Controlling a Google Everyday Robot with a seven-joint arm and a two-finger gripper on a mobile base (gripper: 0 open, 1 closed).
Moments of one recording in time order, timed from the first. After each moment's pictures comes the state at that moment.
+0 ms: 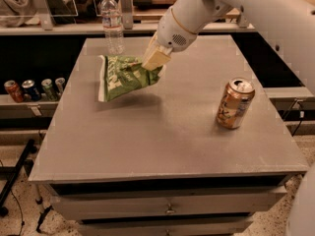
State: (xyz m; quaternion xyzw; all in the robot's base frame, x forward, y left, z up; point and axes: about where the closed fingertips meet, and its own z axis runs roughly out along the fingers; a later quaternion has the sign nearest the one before) arm 0.623 0.000 0.914 -0.67 0.67 0.15 0.28
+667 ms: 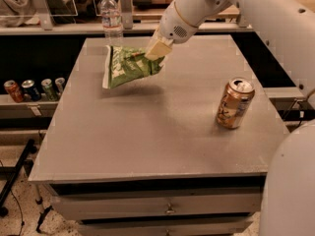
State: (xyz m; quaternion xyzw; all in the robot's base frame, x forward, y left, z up) arm 0.663 -0.006 0.919 -0.65 0.69 0.15 0.30
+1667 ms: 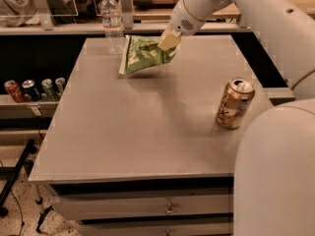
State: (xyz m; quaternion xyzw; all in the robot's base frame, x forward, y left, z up) arm 0.728 -0.048 0.913 -0.60 0.73 0.09 0.31
